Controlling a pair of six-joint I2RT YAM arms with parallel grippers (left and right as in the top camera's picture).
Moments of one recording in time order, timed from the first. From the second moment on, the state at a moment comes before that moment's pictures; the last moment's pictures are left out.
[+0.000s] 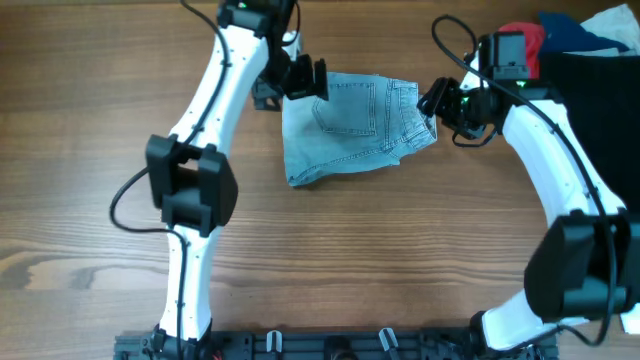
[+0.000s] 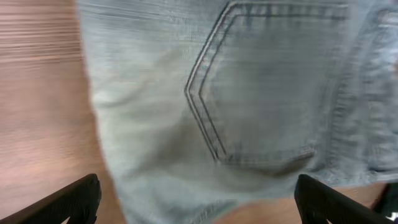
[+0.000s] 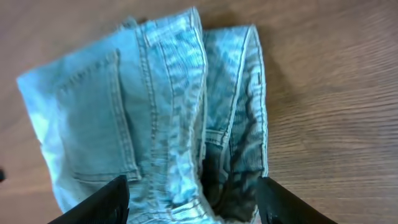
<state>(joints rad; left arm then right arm) -0.32 2.39 2.31 -1.38 0.32 -0.36 0.04 1.77 1.35 -0.74 -0.28 0.46</state>
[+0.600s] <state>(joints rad) -0.31 2.51 2.31 -1.32 0.30 -0.33 0.04 1.81 1.34 -0.81 -0.27 0.46</state>
